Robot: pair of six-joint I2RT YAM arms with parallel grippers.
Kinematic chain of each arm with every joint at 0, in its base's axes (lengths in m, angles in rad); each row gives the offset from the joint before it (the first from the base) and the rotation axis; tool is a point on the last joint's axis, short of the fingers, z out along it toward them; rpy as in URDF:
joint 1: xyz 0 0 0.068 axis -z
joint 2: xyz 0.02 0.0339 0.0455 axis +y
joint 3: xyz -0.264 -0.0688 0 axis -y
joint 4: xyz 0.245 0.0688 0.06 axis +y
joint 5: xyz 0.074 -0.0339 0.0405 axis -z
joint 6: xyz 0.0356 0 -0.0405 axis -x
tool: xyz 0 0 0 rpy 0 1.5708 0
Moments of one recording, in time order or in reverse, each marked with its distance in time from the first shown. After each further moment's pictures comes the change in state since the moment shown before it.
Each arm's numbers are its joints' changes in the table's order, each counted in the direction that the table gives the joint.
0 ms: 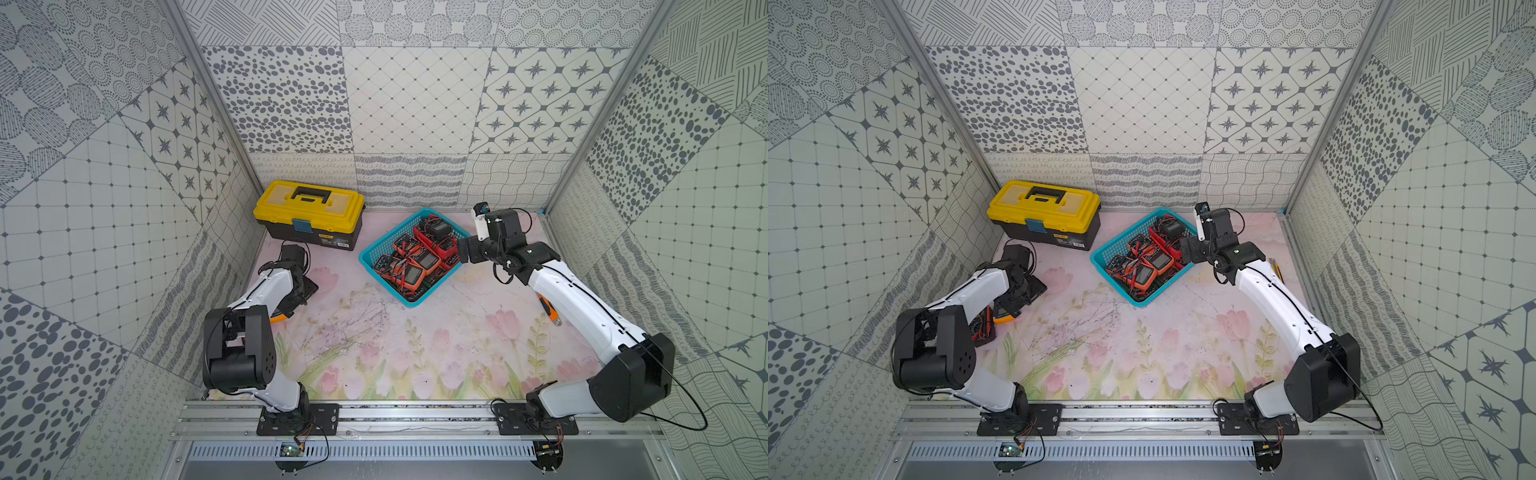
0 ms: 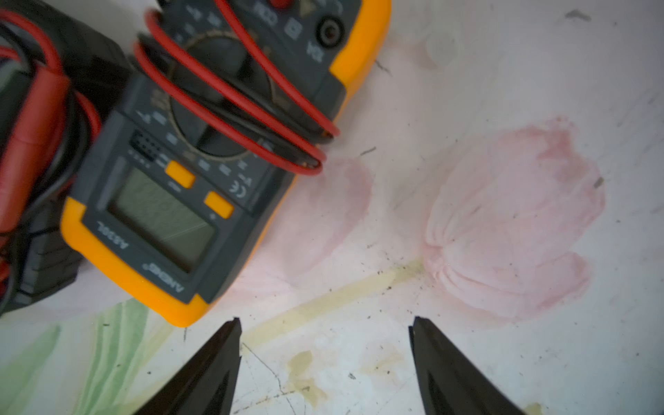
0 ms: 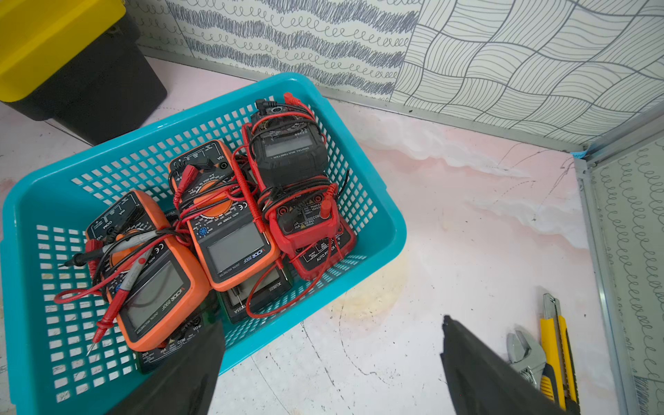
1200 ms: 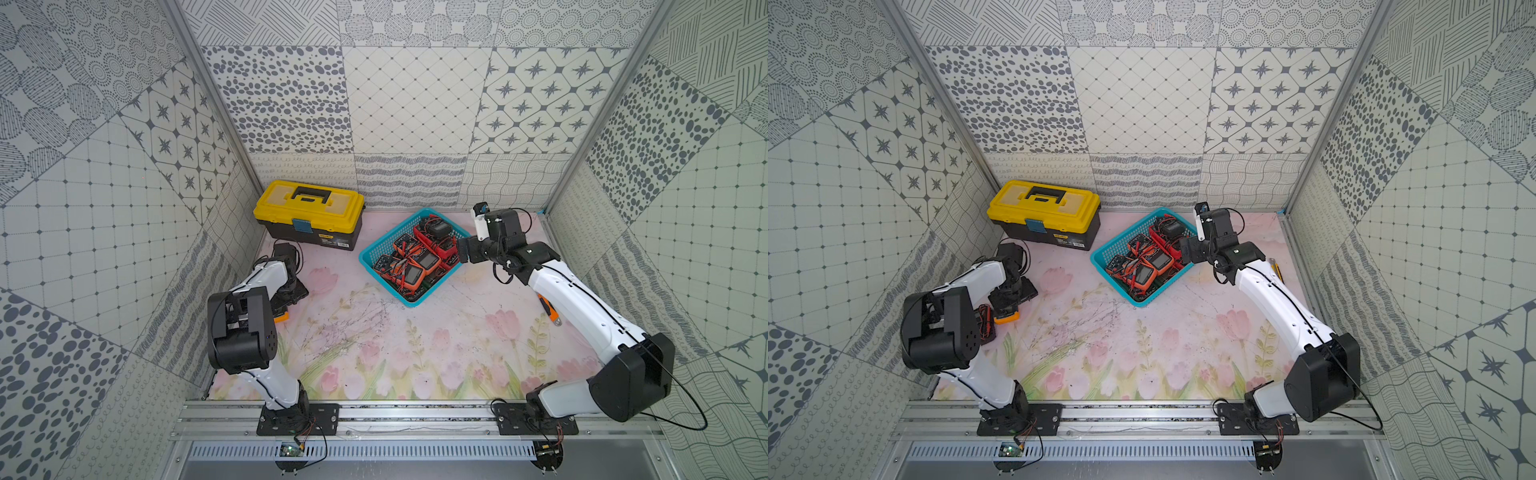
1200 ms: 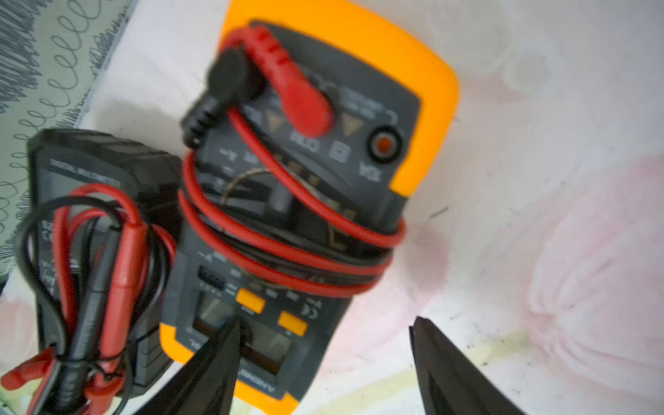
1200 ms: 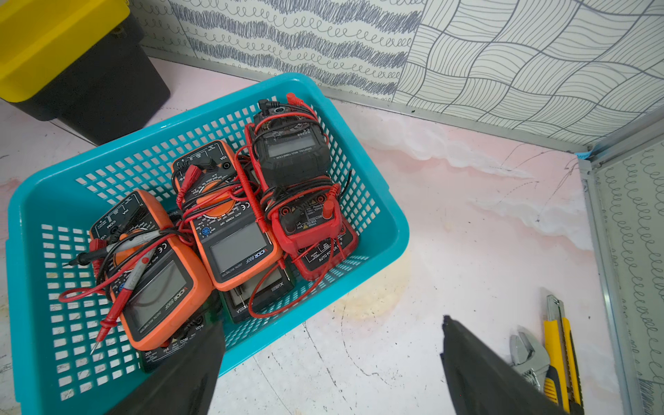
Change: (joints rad) left arm -0.055 0.141 0.079 0.035 -0.068 -0.267; right arm 0.000 0.001 0.000 -0.001 -0.008 -0.002
